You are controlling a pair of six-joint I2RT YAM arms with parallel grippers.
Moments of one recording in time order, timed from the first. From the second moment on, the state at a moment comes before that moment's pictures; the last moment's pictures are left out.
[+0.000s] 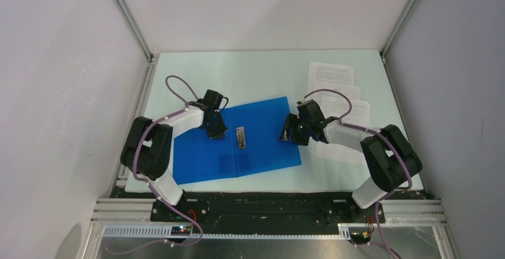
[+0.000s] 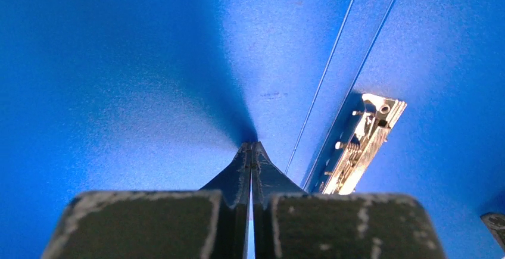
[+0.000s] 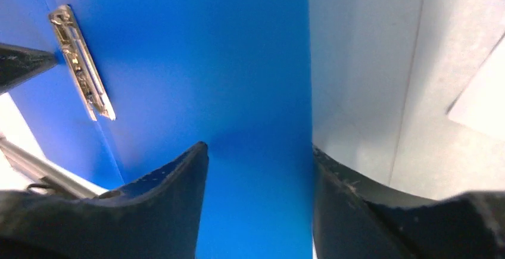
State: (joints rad) left arm -0.36 1.68 0.96 -0.53 0.01 -0.73; right arm 0.54 1.60 0.80 -0.13 -0.21 0.70
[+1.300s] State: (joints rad) left arm -0.42 1.57 1.08 -0.61 0.00 -0.61; right arm 0.71 1.63 0.98 -0.39 0.11 0.64
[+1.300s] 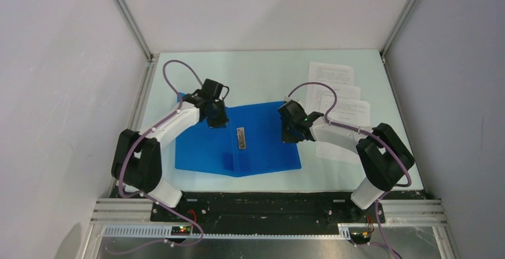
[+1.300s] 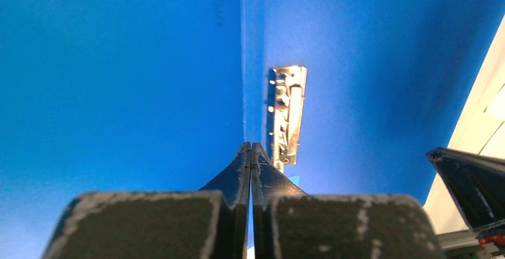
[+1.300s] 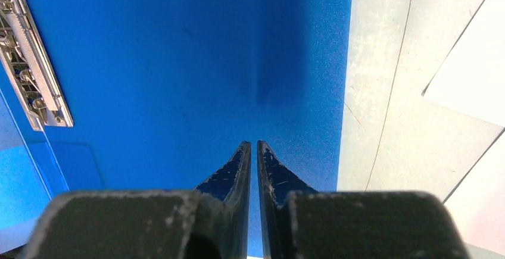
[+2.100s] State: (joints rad) left arm -0.03 1.24 1.03 -0.82 -0.15 -0.53; right arm 0.72 1.68 0.95 -0.34 0.10 0.64
